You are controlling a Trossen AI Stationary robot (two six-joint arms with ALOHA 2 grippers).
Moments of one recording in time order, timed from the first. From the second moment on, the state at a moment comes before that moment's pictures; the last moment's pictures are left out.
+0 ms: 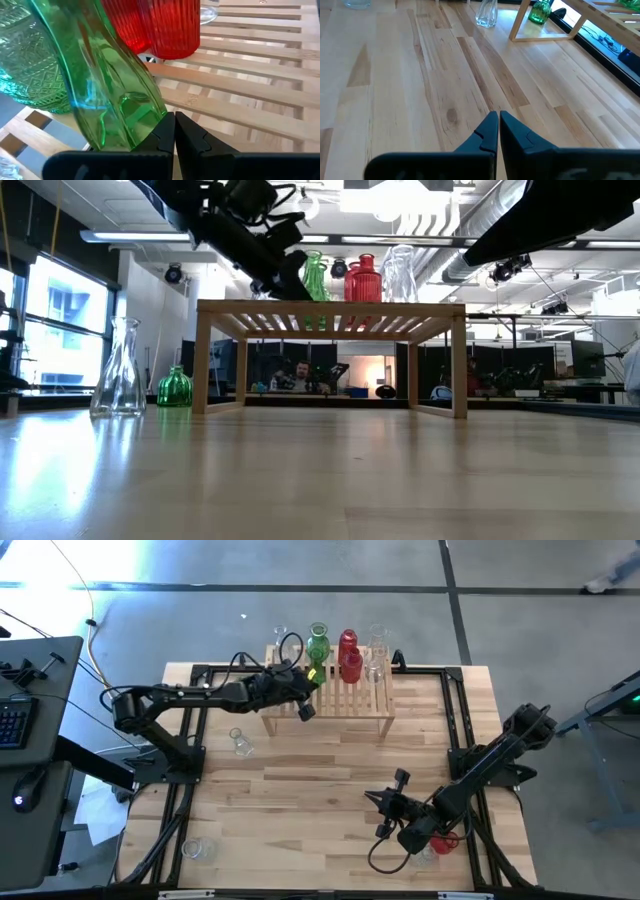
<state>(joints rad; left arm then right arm) 0.37 1.54 0.98 0.11 -0.19 0.14 0.74 1.53 0.88 -0.30 0.96 0.65</state>
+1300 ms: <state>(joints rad) 0.21 1.35 0.98 -0.20 -0.26 0.09 0.74 1.53 0.88 -0.29 0.96 0.63</state>
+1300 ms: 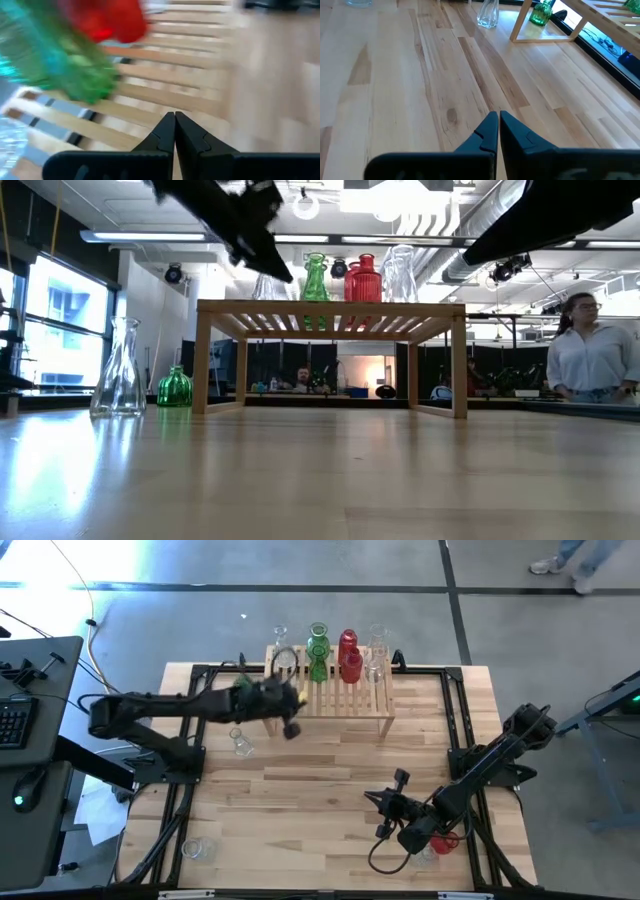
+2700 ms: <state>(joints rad) -0.57 1.06 0.98 -1.10 -0.05 -0.62 0.59 1.63 0.88 0.02 0.77 0.36</state>
